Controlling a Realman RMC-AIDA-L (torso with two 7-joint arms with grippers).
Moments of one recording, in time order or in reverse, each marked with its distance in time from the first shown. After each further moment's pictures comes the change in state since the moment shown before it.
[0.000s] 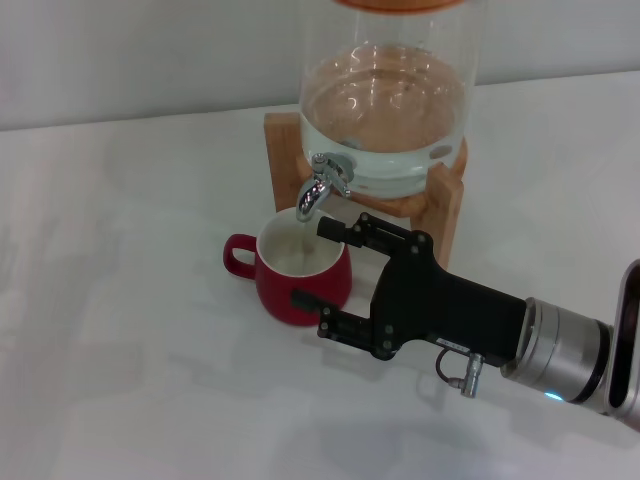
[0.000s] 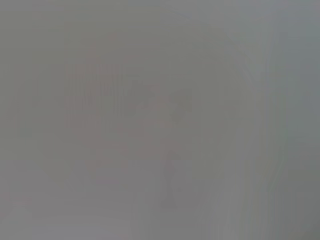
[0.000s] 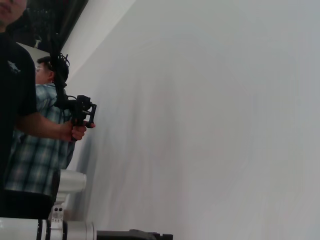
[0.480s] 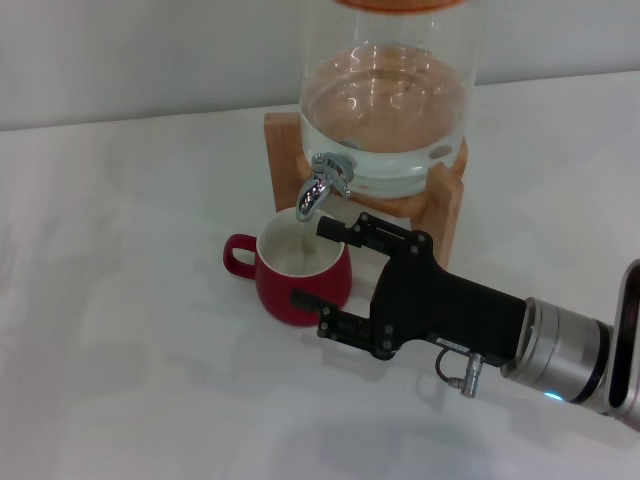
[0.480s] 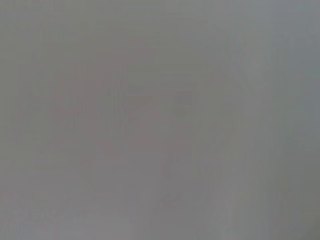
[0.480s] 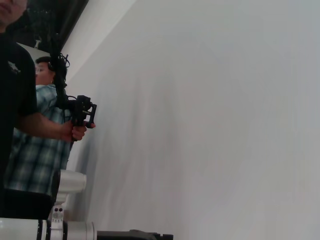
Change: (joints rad) left arm 0.000 0.000 0.000 -0.001 0.000 0.000 0.000; right arm 0.000 0.000 0.000 0.001 0.000 0.000 0.000
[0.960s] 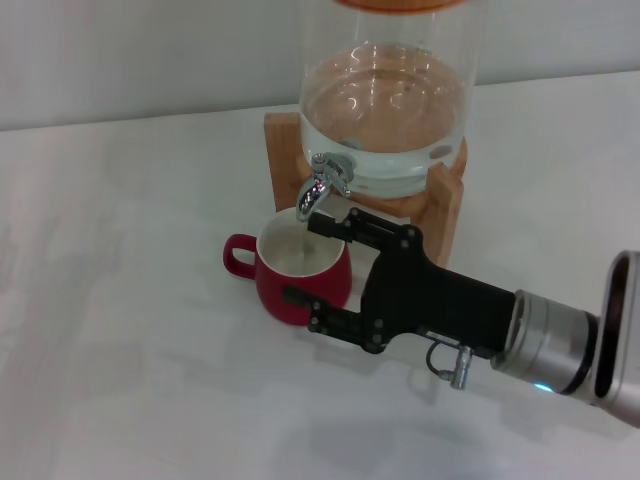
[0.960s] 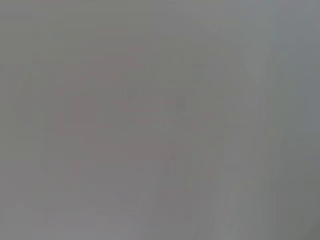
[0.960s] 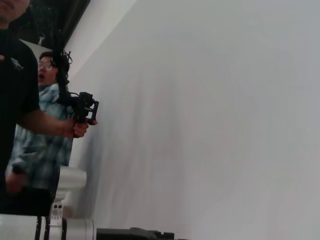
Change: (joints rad) left arm 0.000 0.000 0.000 0.000 0.000 0.000 0.000; right arm 0.021 0.001 0.000 0.004 0.002 -0.023 0.000
